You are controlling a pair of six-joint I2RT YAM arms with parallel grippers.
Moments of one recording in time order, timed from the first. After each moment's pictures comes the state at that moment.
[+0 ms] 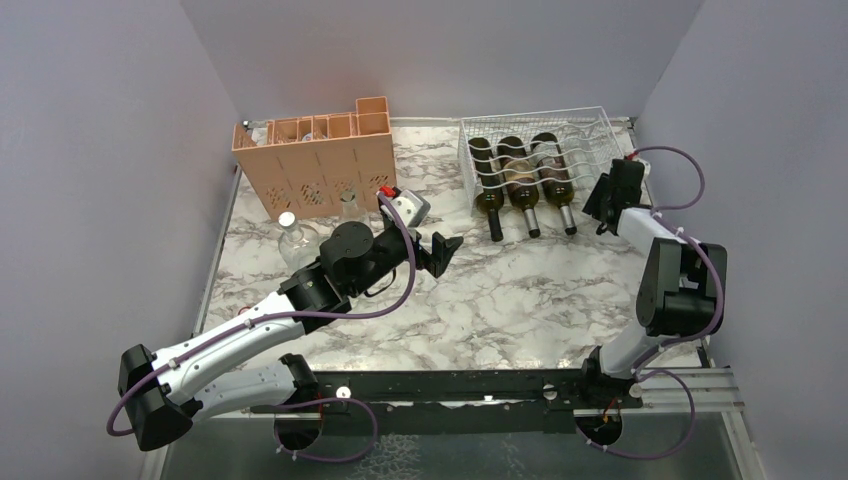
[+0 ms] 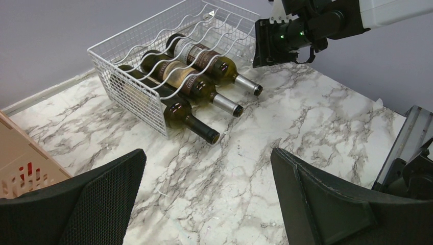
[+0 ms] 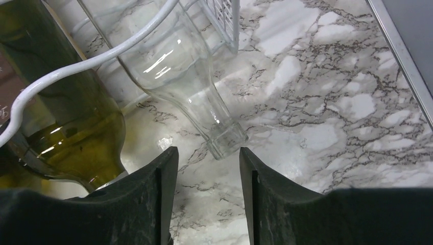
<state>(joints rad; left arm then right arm) -0.96 0.97 0.84 0.10 -0.12 -0.06 -0.15 1.66 0.96 -0.03 0.21 0.25</state>
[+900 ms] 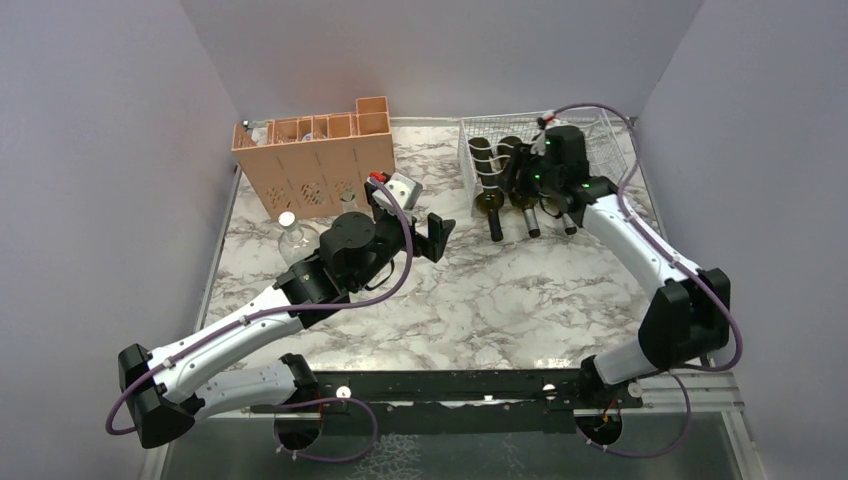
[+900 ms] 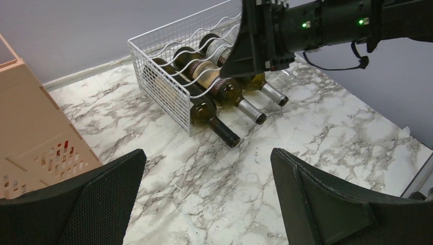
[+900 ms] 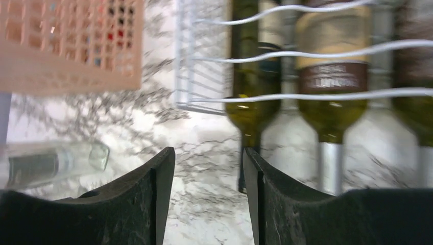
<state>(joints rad) -0.96 0.99 0.94 0.00 -0.27 -0.12 0.28 1.46 1.20 -0.31 -0.10 0.41</state>
